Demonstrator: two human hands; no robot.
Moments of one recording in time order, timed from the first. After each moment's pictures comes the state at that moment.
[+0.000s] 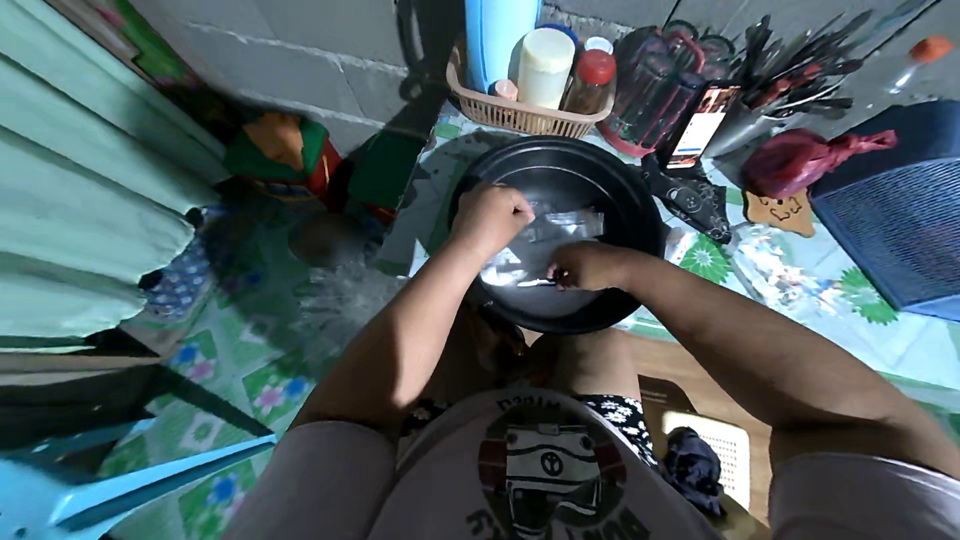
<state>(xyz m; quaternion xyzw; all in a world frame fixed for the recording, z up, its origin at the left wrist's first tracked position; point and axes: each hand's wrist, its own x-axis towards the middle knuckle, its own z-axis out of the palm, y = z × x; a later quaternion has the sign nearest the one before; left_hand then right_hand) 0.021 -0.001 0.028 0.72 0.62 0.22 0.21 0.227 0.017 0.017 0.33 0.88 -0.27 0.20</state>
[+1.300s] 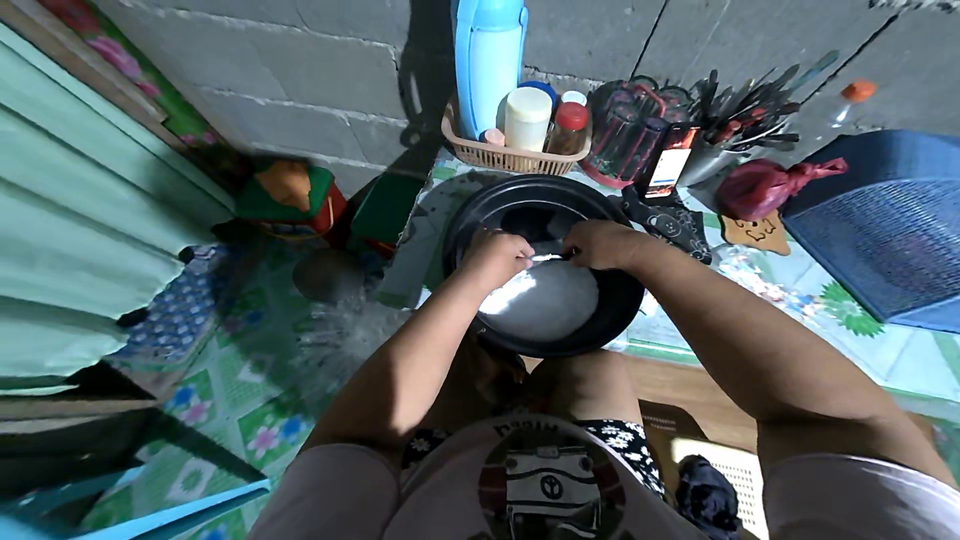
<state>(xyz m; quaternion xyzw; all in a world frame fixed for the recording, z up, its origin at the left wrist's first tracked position) 0.034 0.004 0.010 0.78 0.56 0.17 0.20 0.249 0.066 0.053 0.41 0.89 -0.13 0.17</state>
